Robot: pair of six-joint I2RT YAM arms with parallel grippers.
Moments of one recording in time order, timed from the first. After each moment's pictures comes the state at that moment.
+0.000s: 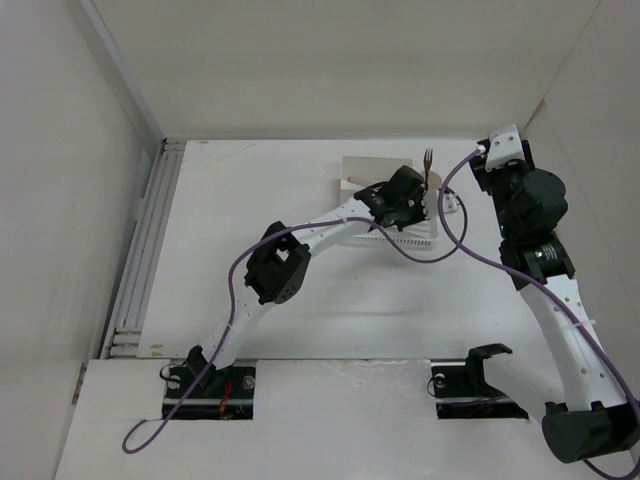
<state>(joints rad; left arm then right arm) -0.90 2.39 2.12 -0.40 0.20 0.56 0.17 0.93 1.04 -0.04 0.20 -0.55</state>
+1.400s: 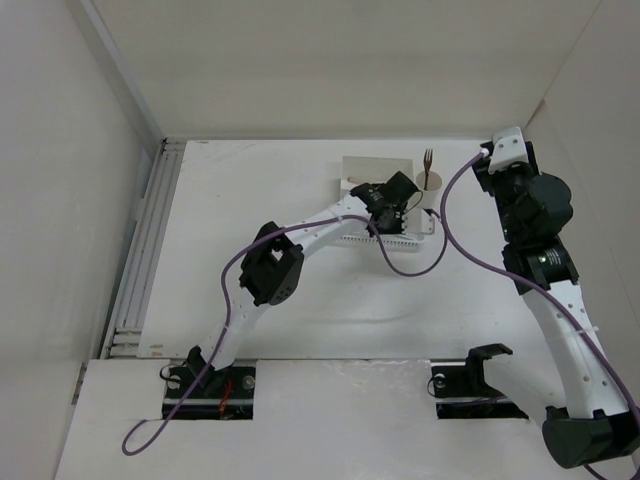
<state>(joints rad) -0.90 2.35 2.15 -0.81 -0.04 0.80 0.17 0.90 1.04 -0.04 0.18 -0.55</state>
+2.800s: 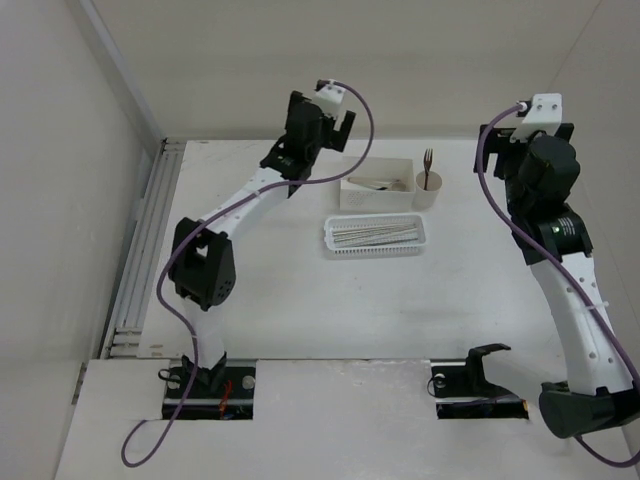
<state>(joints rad) -0.51 1.88 1.70 0.03 -0.27 0.14 0.17 1.08 1.35 -0.31 0.37 -0.18</state>
